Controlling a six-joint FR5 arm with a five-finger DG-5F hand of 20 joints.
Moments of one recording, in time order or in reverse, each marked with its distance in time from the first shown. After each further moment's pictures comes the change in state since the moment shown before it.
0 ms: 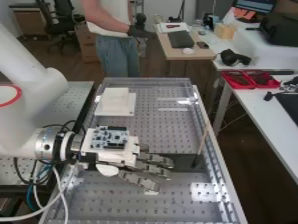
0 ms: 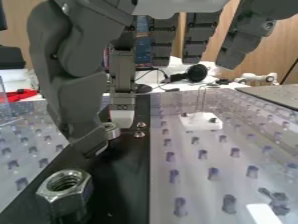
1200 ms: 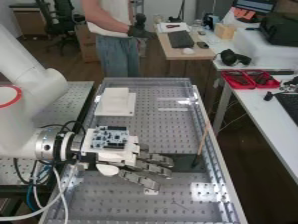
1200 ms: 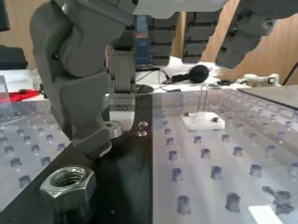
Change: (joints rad) arm 0.000 -0.002 -0.005 0.012 -0.007 -0.001
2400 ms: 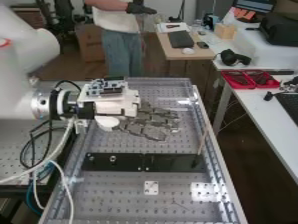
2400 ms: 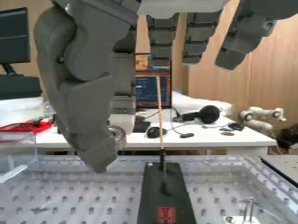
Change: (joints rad) arm 0.117 0.219 -0.054 -0.045 0.105 -0.006
